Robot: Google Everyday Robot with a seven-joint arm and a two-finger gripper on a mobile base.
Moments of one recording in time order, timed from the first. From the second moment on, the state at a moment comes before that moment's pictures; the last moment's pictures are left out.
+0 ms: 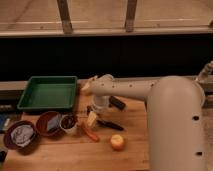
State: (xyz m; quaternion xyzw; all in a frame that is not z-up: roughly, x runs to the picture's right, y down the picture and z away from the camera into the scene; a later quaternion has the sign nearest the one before) arm -0.047 0.180 0.852 -0.40 0.10 0.35 0.84
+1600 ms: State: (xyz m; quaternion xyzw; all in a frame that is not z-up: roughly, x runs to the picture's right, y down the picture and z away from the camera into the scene) arm -0.002 0.120 0.808 -0.34 0.13 0.39 0.85
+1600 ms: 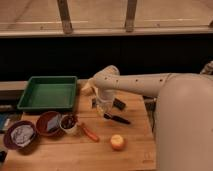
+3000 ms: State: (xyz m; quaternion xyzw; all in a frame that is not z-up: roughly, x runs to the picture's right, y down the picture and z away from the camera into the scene) arm 0.023 0.067 0.774 -0.31 0.12 0.37 0.87
